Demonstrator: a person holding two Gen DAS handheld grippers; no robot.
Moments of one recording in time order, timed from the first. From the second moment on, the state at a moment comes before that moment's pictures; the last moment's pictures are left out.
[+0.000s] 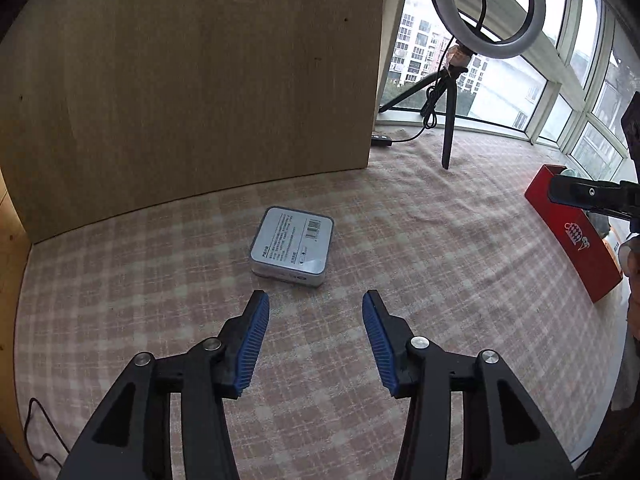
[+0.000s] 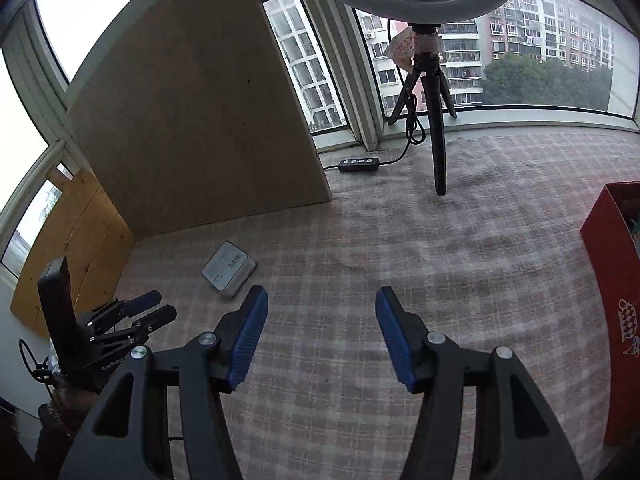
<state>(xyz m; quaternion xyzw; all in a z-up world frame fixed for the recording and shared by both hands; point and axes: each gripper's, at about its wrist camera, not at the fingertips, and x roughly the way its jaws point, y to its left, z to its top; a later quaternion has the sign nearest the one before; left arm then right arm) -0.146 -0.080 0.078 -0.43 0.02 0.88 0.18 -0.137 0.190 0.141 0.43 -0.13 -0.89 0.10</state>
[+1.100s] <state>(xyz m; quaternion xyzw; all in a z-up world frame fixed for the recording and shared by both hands) -0.198 -0.076 0.034 -0.42 0.06 0.86 0.28 -0.260 0.071 0.019 0.56 -0.21 -0.78 0.19</state>
